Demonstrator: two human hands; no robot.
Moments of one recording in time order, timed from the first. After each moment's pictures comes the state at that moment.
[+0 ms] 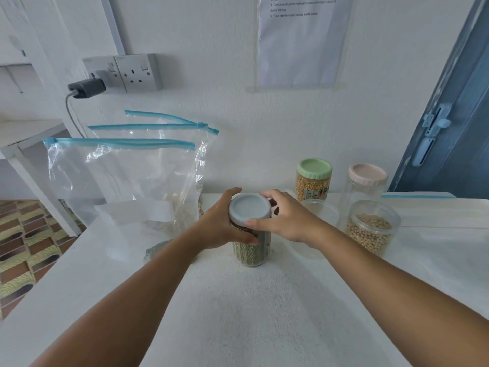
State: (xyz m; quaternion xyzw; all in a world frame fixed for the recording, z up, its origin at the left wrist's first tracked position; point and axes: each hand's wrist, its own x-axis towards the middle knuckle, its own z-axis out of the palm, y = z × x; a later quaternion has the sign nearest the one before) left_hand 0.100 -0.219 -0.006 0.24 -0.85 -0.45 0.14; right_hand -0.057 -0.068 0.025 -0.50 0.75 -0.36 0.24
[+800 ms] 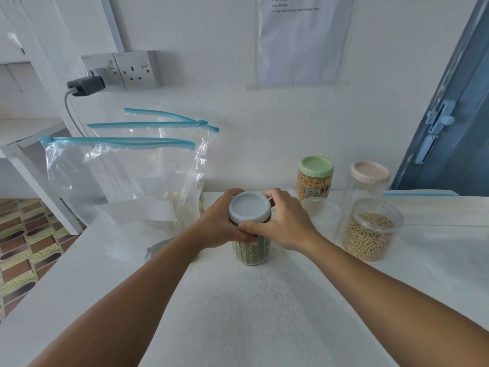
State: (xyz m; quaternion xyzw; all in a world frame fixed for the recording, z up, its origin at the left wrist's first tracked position) left_hand 0.101 -0.219 -0.006 0.24 -0.86 -0.43 0.16; right_hand -0.046 -0.074 0.006 -0.49 0.79 -0.34 0.10
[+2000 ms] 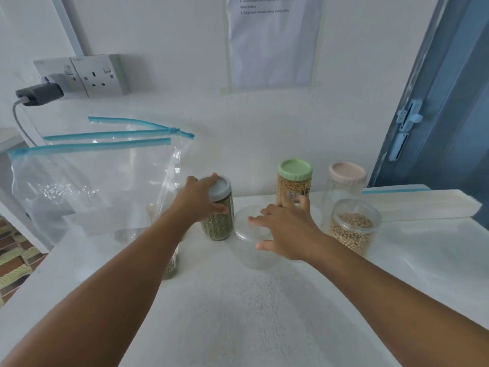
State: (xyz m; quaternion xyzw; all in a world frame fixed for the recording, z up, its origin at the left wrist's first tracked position) left_hand 0.052 -0.265 0.030 0.38 -0.89 -0.20 0.11; right_hand -0.078 -0.050 0.016 -0.61 0.79 0.00 -0.06
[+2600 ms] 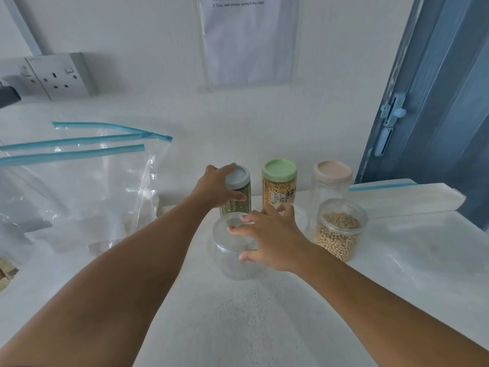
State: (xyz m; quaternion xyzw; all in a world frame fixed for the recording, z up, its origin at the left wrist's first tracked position) left_hand -0.045 -0.256 0.032 0.33 -0.91 -0.23 0.11; right_hand -0.087 -0.046 0.006 -0.62 0.78 -0.06 -0.03
